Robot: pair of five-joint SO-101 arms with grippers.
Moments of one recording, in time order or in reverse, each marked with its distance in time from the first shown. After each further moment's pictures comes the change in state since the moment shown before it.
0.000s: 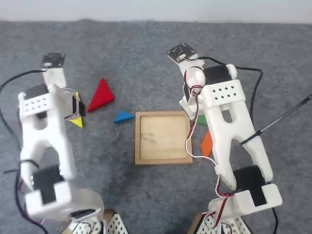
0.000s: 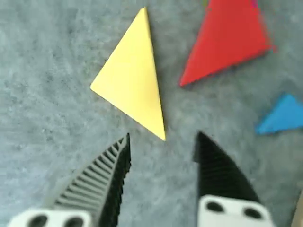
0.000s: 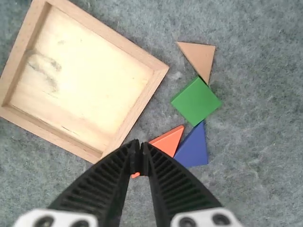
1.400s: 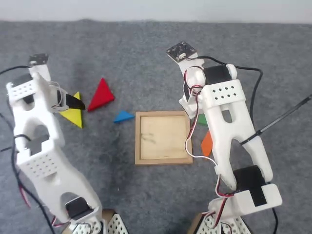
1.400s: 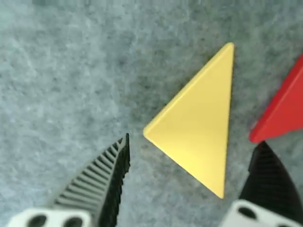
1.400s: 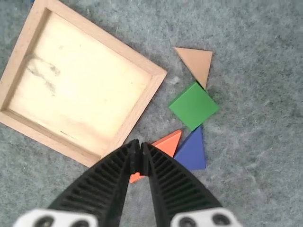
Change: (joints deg) left arm -6.9 30.3 -29.7 4.8 -4.6; right arm 0.0 0.0 0.0 -1.3 0.2
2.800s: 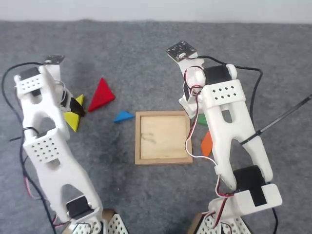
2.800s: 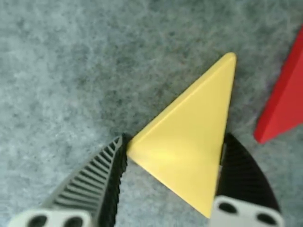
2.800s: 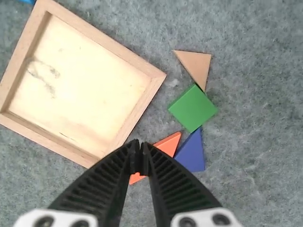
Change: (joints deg) left arm 2.4 17.9 -21.9 13.0 -9.1; right arm 0.0 0.0 0.0 -0.5 0.1
